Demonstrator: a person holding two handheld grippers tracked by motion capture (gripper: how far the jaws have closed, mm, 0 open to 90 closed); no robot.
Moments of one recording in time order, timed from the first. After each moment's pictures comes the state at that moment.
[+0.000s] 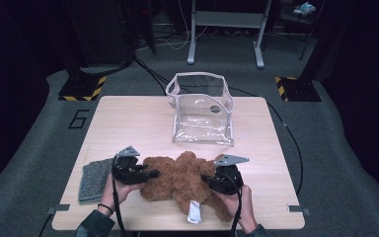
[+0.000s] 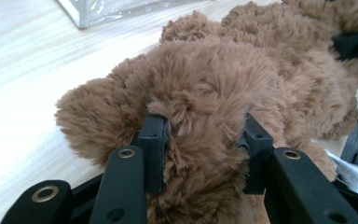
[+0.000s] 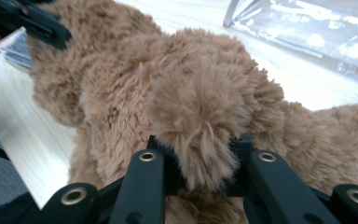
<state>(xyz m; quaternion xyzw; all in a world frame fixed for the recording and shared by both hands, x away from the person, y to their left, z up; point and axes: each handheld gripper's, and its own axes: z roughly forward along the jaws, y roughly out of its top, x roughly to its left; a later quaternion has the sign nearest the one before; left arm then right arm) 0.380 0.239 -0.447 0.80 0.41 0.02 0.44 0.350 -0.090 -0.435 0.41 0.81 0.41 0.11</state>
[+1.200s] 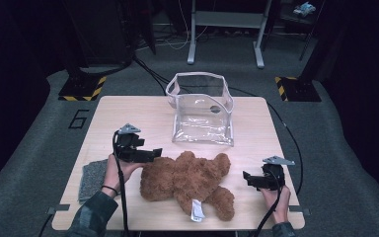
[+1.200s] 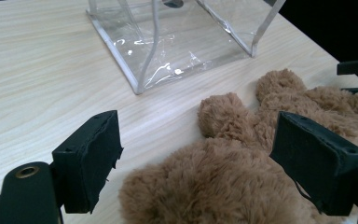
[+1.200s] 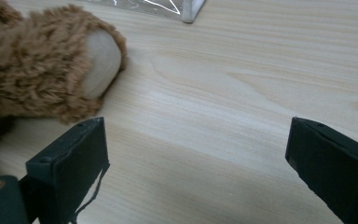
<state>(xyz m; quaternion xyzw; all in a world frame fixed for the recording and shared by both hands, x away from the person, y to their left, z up) 0.414 0.219 -0.391 0.77 0.45 0.11 0.43 0.388 -0.235 -0.503 0.54 0.74 0.36 0.20</state>
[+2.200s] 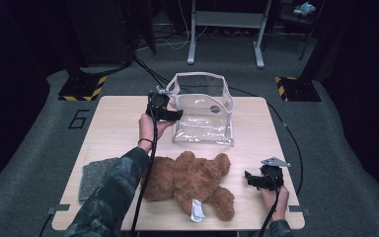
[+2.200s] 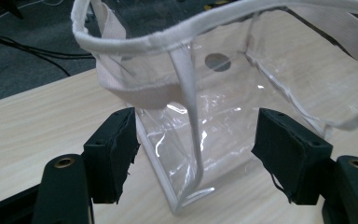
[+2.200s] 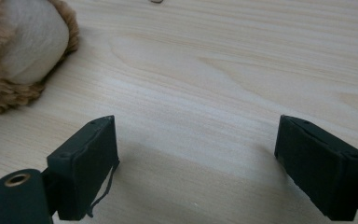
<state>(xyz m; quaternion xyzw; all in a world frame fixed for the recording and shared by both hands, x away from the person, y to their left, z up) 0.547 0.143 -0.368 0.77 0.46 0.20 0.38 0.397 -0.240 -0.527 0.54 0.73 0.34 0.23</state>
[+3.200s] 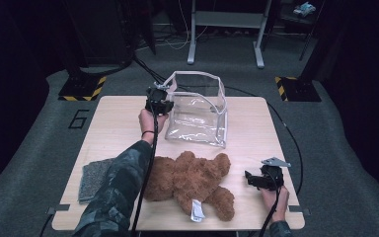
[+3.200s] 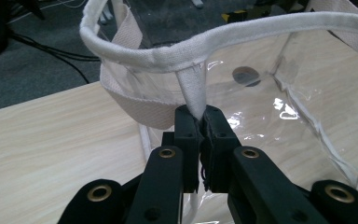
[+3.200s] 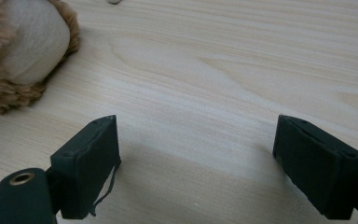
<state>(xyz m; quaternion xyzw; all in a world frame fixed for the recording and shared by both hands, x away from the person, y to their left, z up) 0.570 0.162 -0.378 0.75 0.49 0.23 0.39 0.397 -0.240 -0.527 0.54 0.73 0.34 0.23</state>
